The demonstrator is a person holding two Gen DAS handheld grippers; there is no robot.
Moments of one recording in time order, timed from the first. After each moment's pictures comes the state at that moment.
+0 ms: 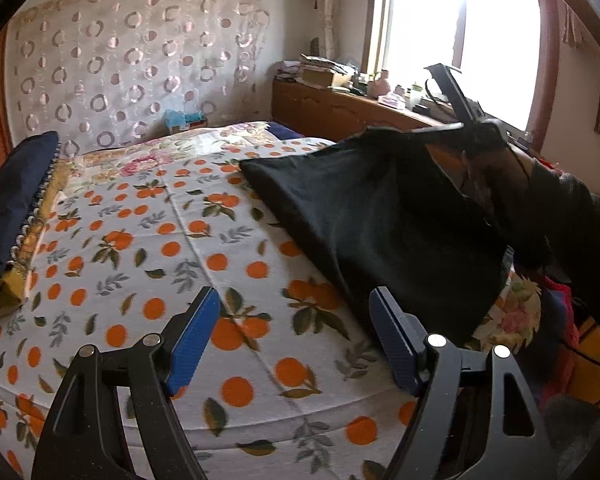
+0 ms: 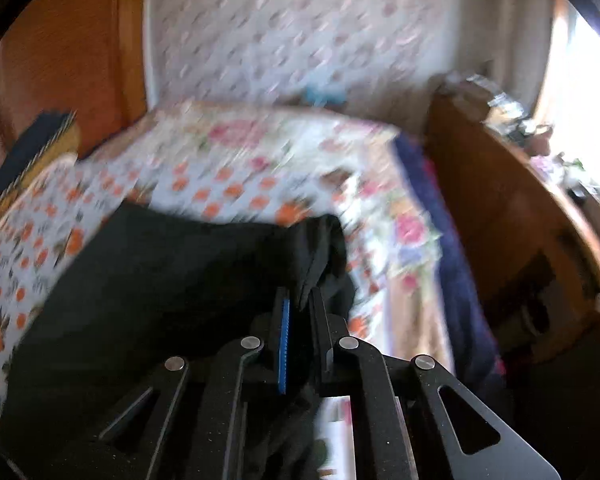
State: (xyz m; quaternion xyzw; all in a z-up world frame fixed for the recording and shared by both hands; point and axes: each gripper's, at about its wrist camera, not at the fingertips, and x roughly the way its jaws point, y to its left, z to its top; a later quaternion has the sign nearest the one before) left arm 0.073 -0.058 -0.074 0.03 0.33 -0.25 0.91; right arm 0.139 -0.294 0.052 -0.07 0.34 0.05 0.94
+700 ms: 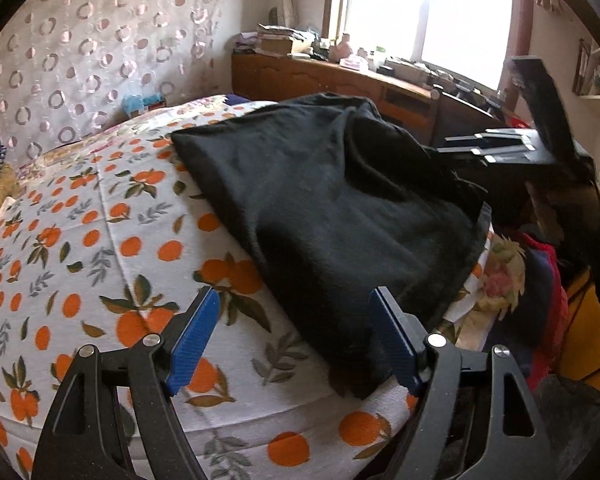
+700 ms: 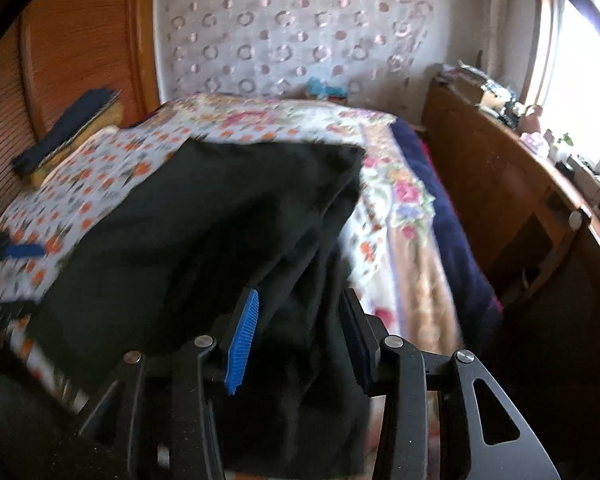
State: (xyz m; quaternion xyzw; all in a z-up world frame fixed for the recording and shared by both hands) left arm 0.071 -0.115 -0.091 0.07 0.37 -0.30 0.88; right arm -0.005 -0.303 0.031 -0.08 0.37 0.08 0.92
